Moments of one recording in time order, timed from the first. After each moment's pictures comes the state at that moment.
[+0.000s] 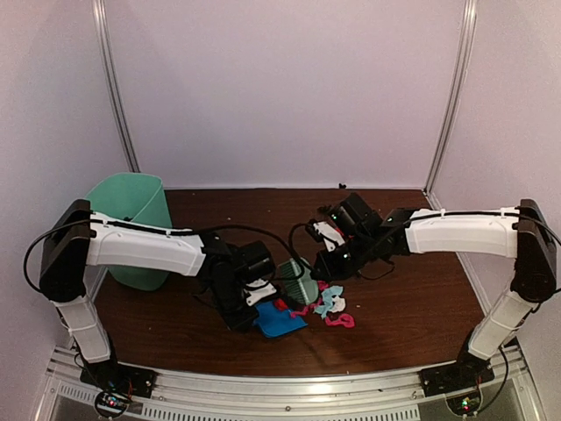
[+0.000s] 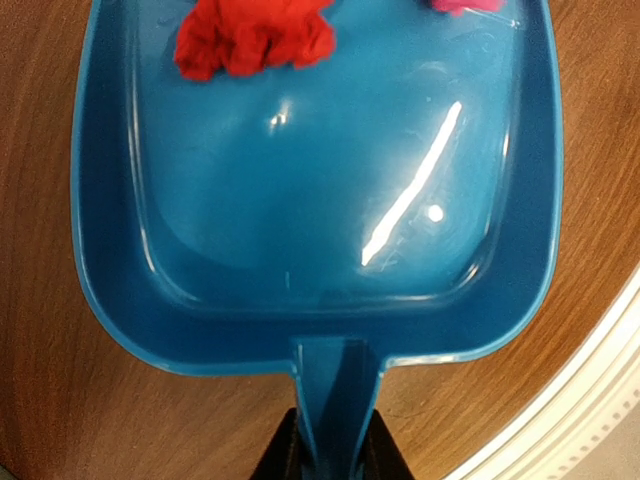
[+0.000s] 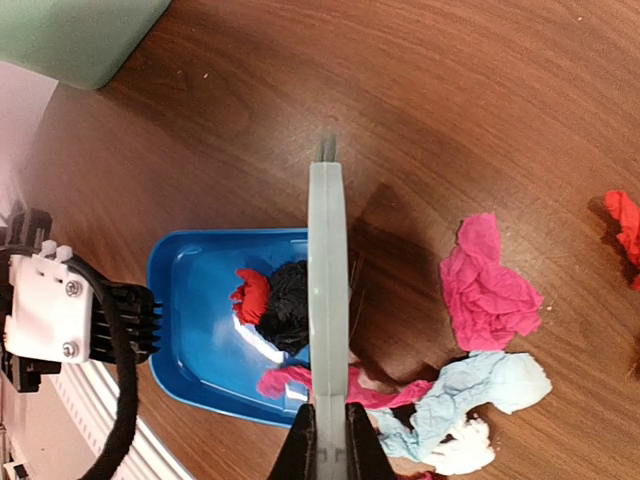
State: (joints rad) left arm -1.06 1.80 1.20 -0.86 0.10 -0.10; right arm 0.85 1.63 1.15 -0.46 -0.18 0.37
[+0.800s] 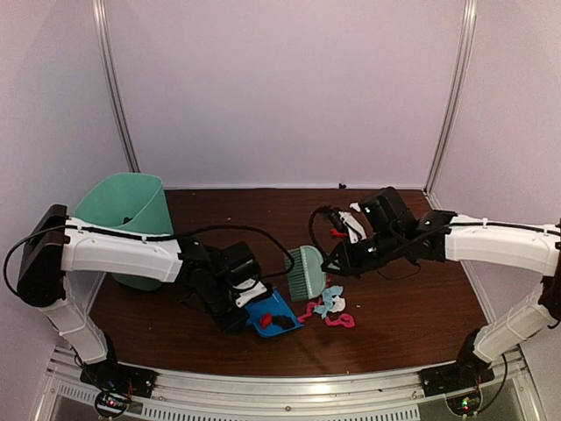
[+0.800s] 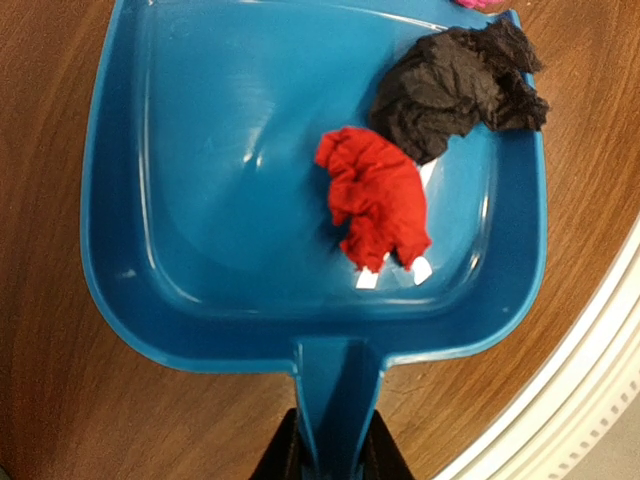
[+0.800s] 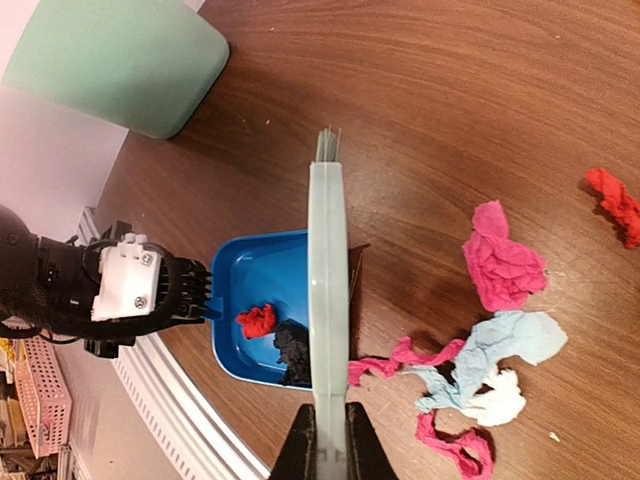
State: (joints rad) left arm -1.06 1.66 1.07 -0.76 0.09 -0.14; right arm 0.82 1.41 1.01 -0.38 -0.28 0.53
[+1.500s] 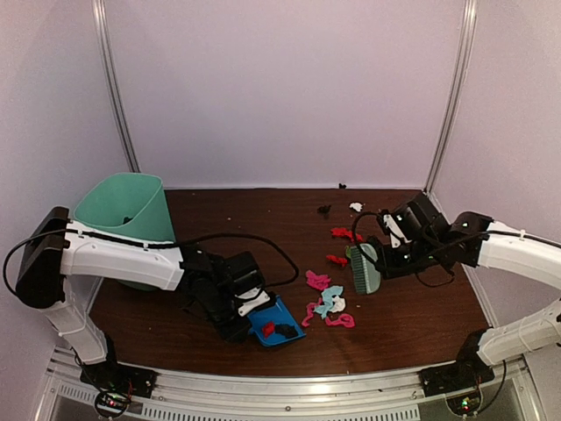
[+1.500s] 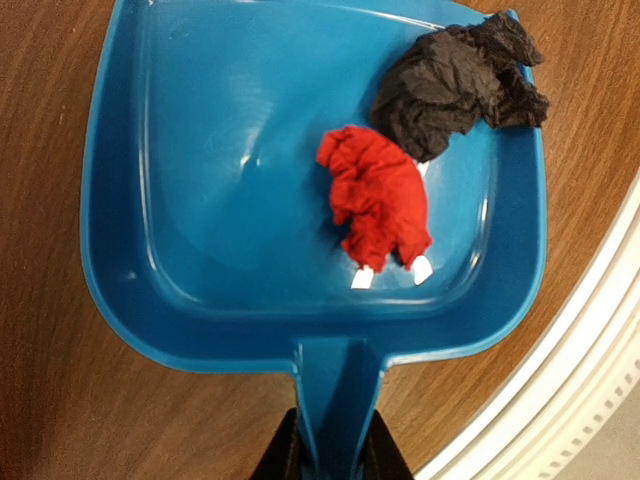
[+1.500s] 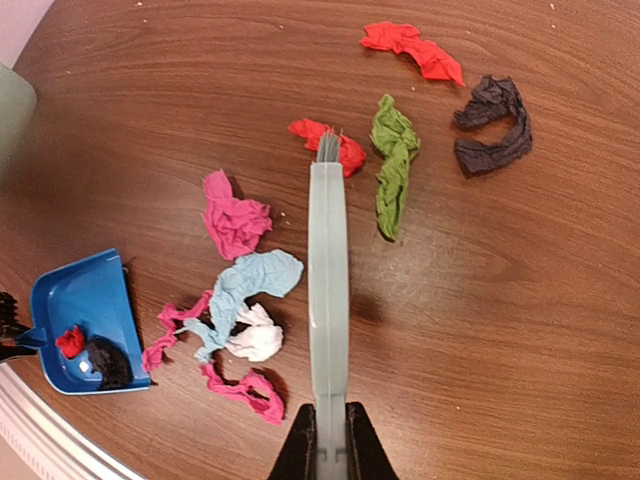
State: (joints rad) left arm -1.12 1.66 1.05 -0.75 0.09 -0.18; right arm 0.75 1.17 0.93 -0.69 0.13 0.50
